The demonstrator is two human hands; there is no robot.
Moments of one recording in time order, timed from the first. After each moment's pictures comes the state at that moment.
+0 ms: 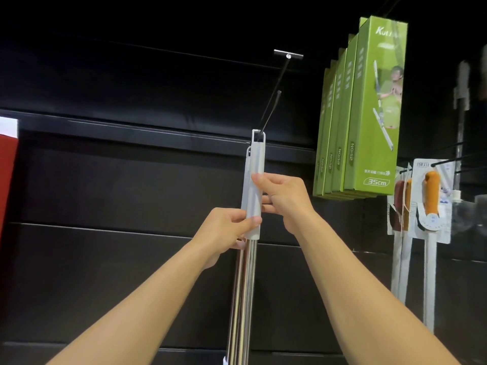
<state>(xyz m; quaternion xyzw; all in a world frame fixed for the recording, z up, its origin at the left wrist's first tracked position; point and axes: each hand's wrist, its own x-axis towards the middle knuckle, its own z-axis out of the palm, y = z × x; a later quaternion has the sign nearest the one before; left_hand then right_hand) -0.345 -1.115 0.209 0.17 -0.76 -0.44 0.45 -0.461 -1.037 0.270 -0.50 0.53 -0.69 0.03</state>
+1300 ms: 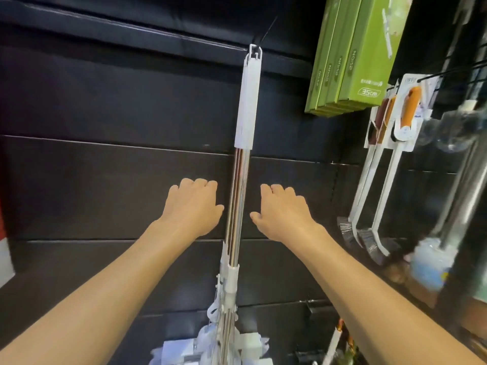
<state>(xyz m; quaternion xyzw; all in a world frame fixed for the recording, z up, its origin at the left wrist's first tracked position) -0.258 -1.071 0.111 0.37 -0.90 0.05 0.24 -0.390 -0.960 0.114 -0.45 0.87 -0.08 -0.15</state>
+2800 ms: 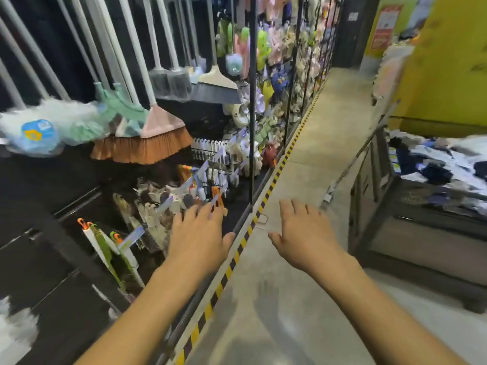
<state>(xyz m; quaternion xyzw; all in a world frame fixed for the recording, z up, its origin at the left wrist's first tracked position) -0.482 -0.436 -0.115 -0.10 -1.00 0.01 0.00 -0.462 -0.241 -0.114 0.02 1.00 -0.05 0.03</state>
